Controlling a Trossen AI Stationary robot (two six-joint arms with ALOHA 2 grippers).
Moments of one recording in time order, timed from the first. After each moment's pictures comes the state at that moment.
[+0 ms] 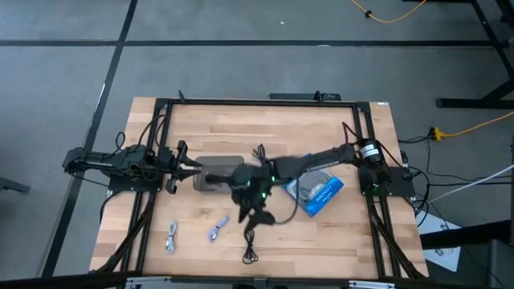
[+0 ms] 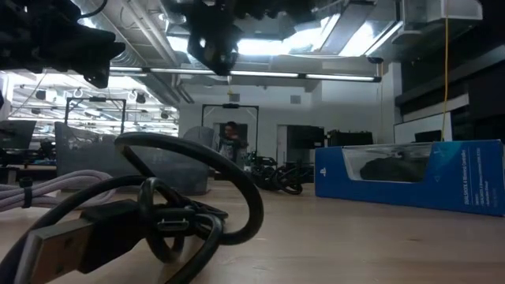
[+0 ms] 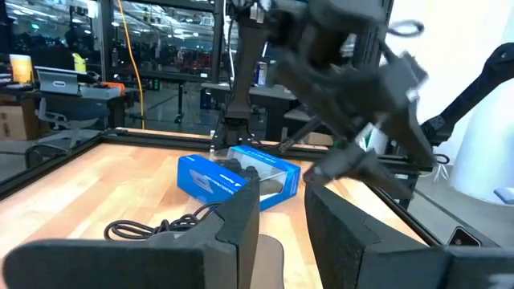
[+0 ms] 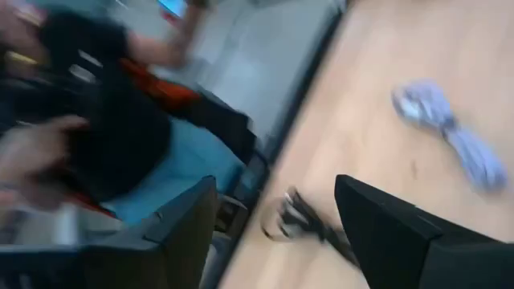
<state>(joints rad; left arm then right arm) -0.07 0.00 0.01 0.14 -0.02 -0.13 0.18 2.09 1.68 -0.36 -0.74 0.20</state>
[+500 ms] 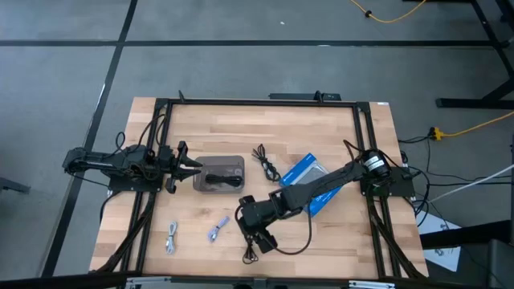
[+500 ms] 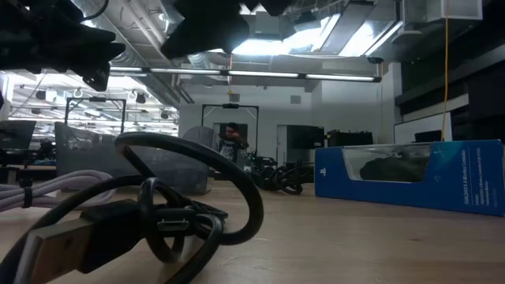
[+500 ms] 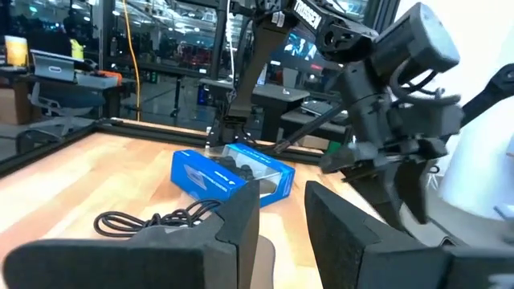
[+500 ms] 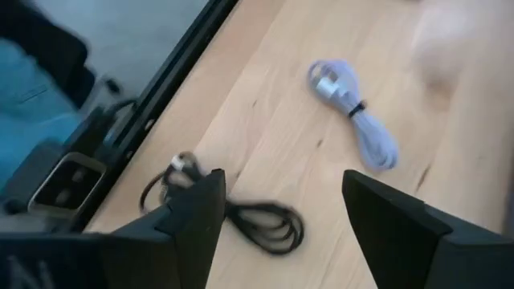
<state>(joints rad) -0.07 0.00 0.01 0.14 -0.02 -0.19 0.37 2.09 1.68 -0.41 -0.08 -0.04</state>
